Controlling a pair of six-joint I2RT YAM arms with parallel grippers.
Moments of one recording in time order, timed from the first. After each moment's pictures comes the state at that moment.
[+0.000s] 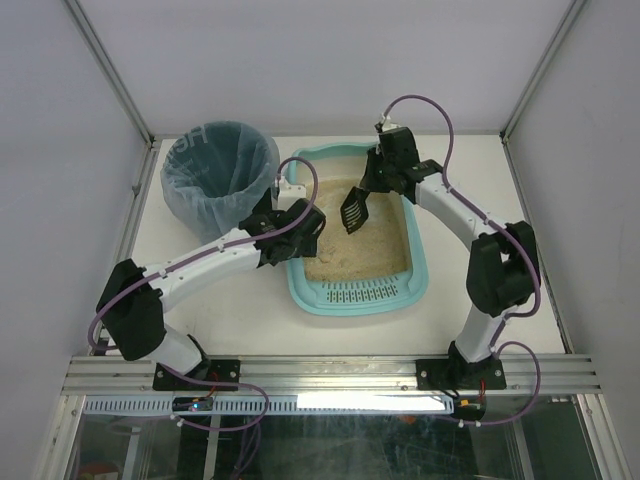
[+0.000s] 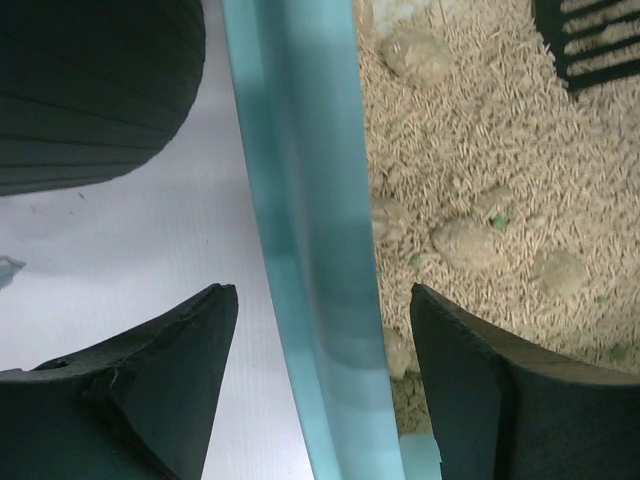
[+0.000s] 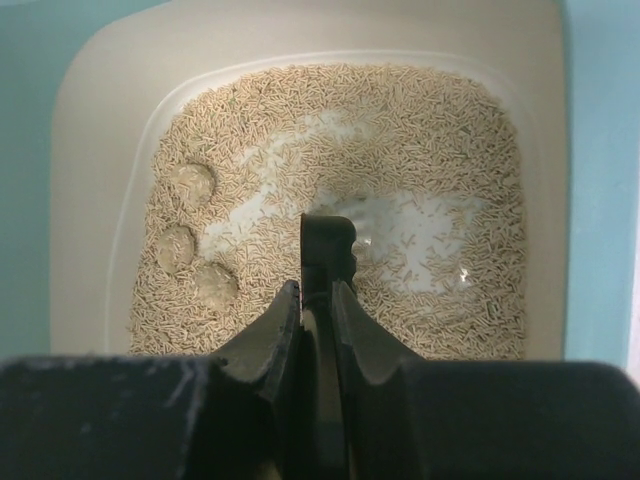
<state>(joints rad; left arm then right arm) -0.88 1.50 1.17 -0.68 -0.53 -0.68 0.43 1.76 1.45 -0.42 0.00 0.37</state>
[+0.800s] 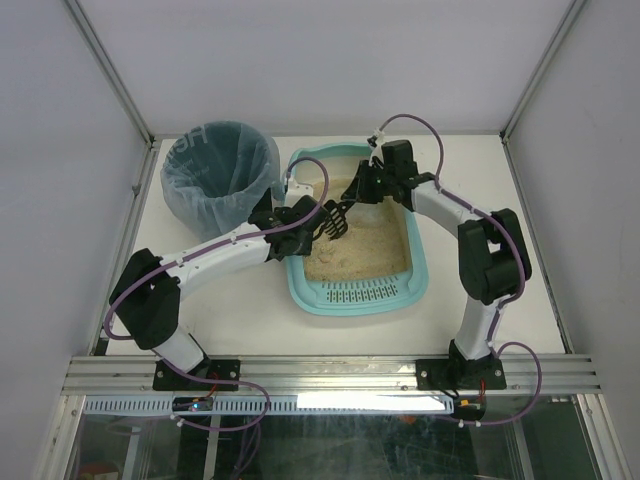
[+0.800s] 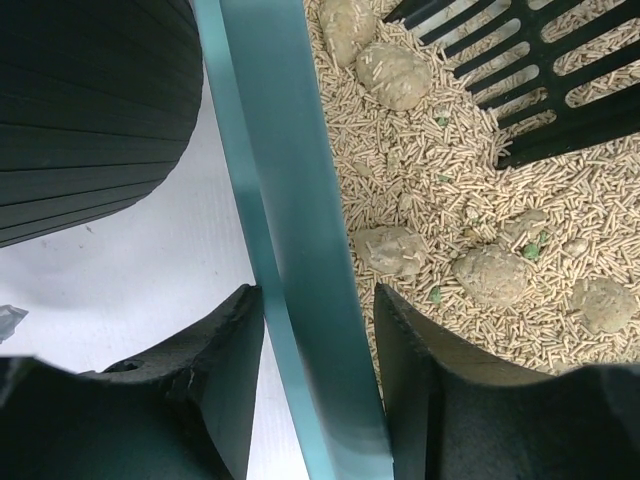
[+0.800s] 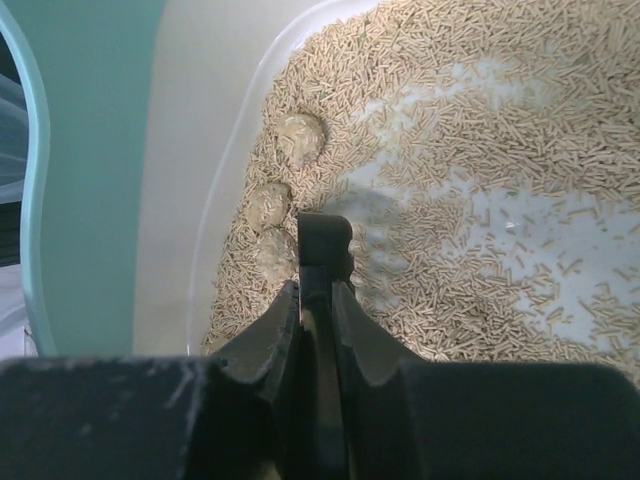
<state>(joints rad) -0.83 1.60 1.19 -0.62 -0.50 -0.57 0.39 1.86 1.34 -0.19 -0.41 0.47</state>
